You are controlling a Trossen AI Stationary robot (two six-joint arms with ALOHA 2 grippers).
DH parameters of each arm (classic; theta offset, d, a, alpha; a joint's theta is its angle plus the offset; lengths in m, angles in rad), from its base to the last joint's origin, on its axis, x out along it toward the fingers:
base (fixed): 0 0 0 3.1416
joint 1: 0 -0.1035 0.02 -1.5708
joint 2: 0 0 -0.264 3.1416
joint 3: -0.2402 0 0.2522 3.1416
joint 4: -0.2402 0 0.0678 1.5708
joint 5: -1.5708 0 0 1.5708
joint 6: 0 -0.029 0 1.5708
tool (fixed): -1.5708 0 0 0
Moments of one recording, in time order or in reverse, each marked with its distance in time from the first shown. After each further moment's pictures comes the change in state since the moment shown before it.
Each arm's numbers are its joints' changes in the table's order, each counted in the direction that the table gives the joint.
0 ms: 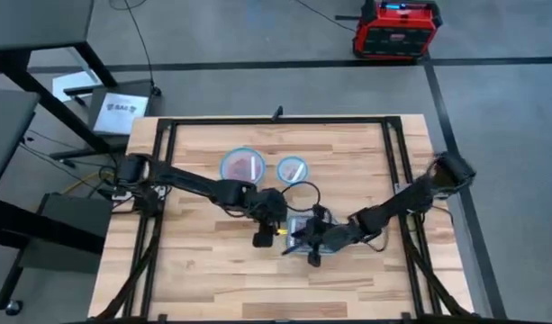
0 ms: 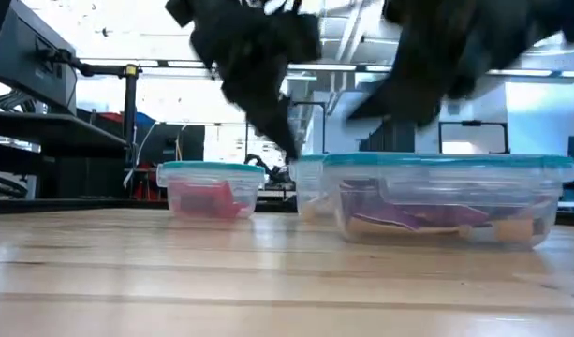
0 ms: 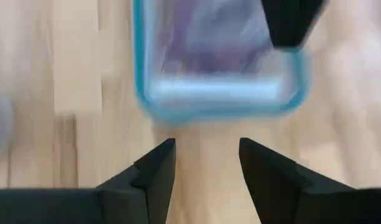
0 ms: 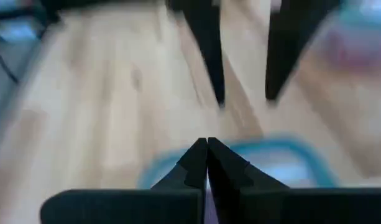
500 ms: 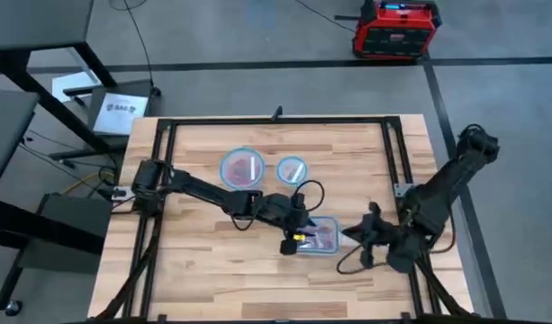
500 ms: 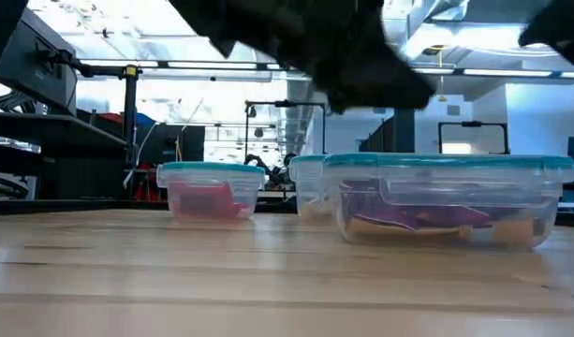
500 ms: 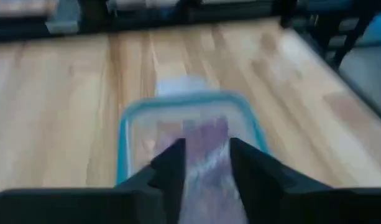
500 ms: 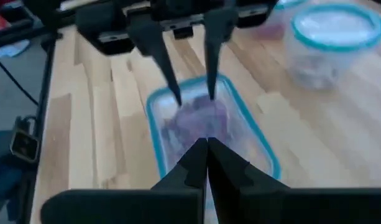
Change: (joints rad) left arm 0.012 -0.210 -0.002 0.616 0.000 -0.057; right arm -0.414 0.354 0.010 -0.784 0.346 -0.641
